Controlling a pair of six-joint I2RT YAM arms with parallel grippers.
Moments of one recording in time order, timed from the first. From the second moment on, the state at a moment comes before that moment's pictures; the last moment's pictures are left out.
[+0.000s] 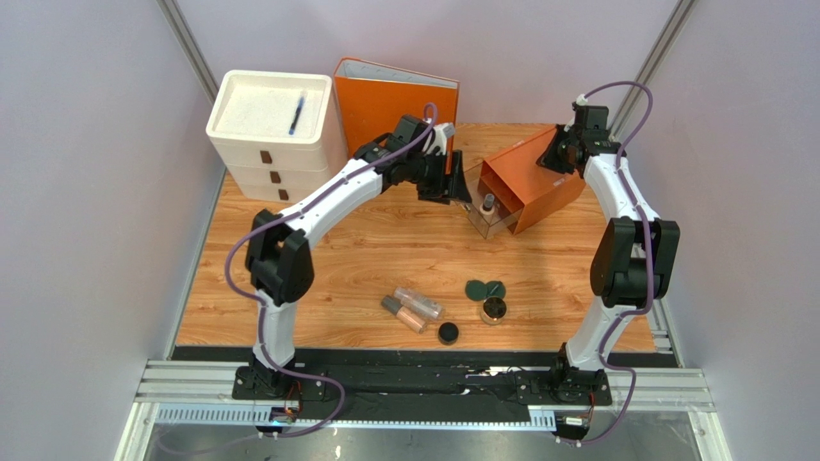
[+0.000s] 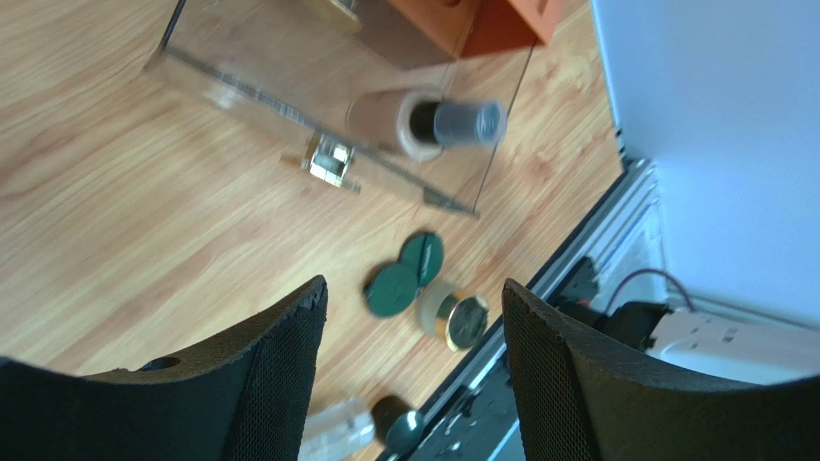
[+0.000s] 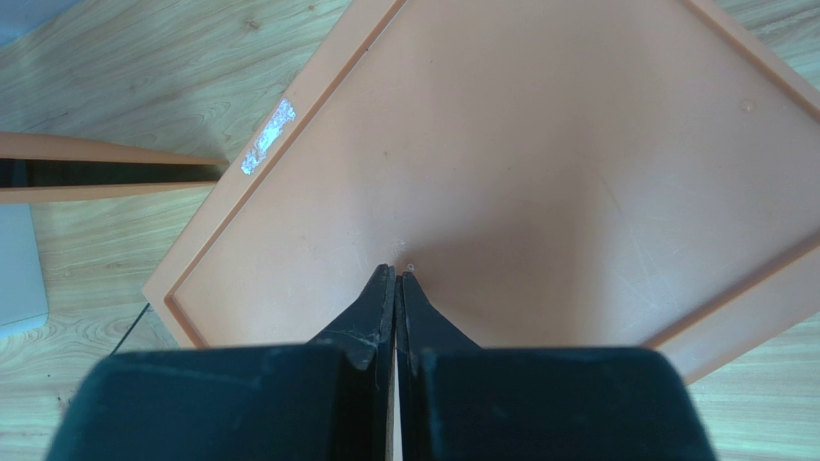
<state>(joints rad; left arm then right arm) -0.66 2.02 1.88 -0.60 0.47 -0.54 -0.06 1.85 1.58 -0.48 -0.16 0.36</state>
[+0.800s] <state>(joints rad) -0.77 2.26 2.30 -0.83 0.30 -0.30 -0.06 1.86 1.58 -0.48 -0.16 0.36</state>
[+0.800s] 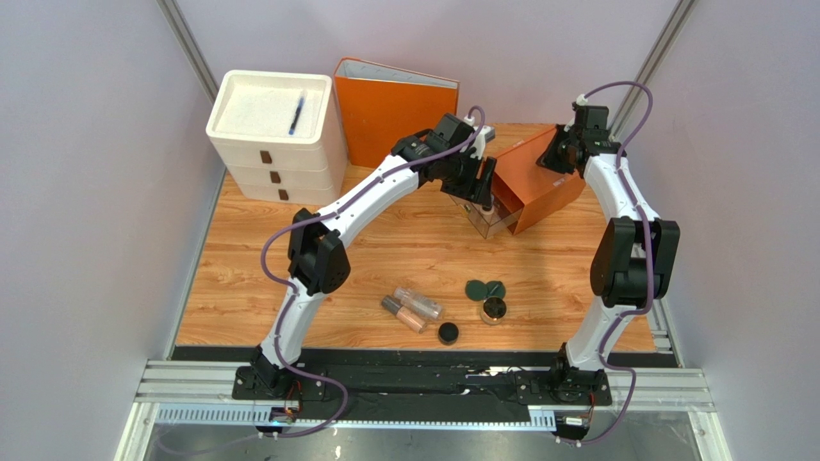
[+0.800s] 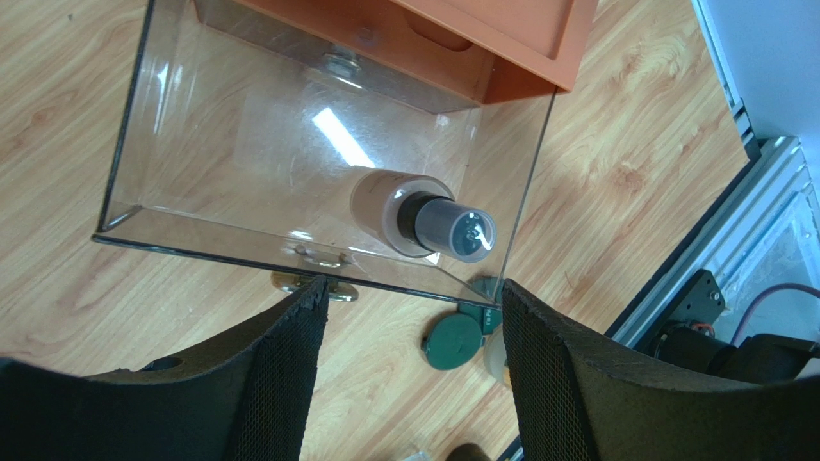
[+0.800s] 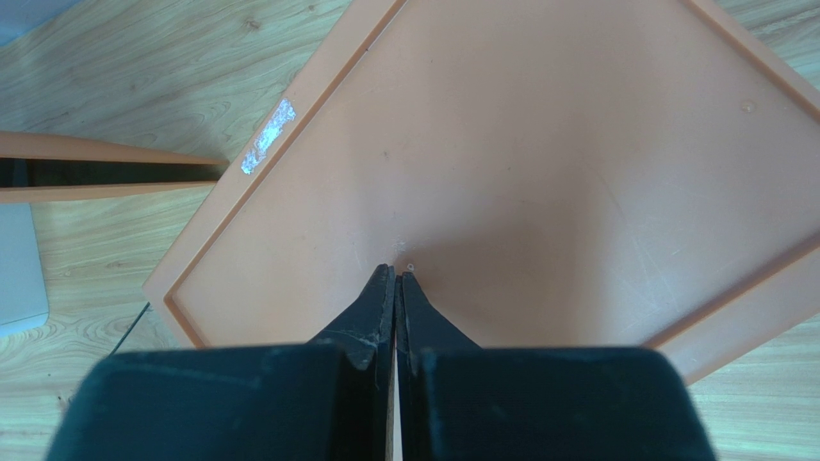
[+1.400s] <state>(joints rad) -0.79 2.41 2.44 -0.79 0.31 -0.32 -0.07 1.86 1.58 -0.48 -0.17 0.36</state>
